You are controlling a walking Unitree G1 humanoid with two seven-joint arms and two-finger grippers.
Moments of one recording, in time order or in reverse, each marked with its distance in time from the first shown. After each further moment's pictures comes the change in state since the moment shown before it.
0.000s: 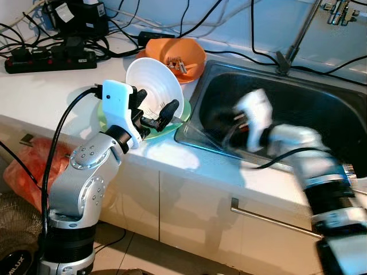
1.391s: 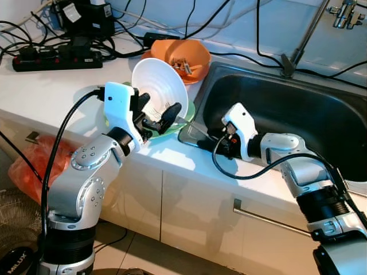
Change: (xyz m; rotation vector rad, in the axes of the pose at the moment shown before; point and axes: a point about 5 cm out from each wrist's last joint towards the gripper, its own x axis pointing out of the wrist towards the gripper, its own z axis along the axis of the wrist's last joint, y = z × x) left arm -0.001 -0.003 -0.003 -0.034 0.025 -0.021; right arm 0.003 0.011 -0.012 0.010 0.135 -0.010
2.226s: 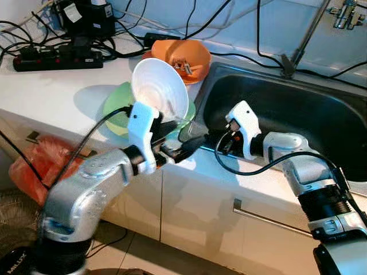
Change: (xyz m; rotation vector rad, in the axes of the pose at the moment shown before) left arm -0.014 -0.026 -0.018 -0.029 0.223 -0.266; right arm -0.004 -0.005 0.000 0.027 -0.005 -0.028
